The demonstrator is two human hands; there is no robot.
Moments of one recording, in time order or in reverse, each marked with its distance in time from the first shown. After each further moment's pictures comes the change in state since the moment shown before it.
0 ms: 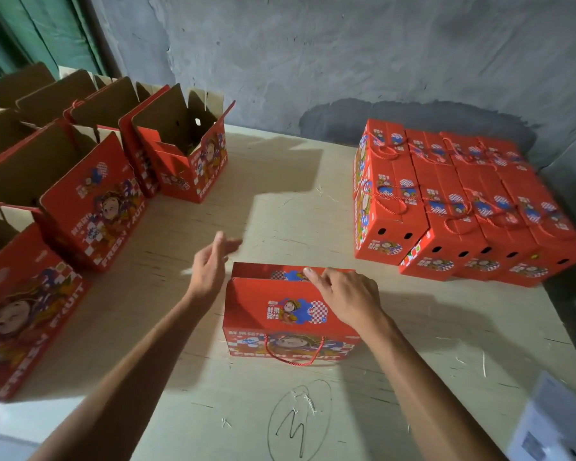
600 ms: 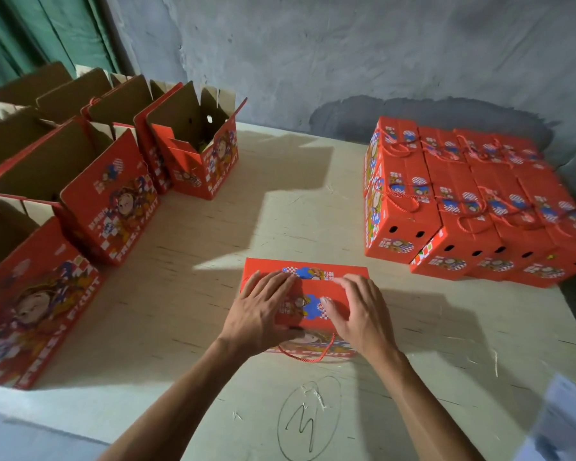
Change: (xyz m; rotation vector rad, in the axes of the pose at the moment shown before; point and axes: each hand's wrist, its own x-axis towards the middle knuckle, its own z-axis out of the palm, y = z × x) left_hand -0.079 -0.026 0.029 1.026 -0.303 0.709; right_hand -0.041 0.023 0.061 0.202 0.303 -0.163
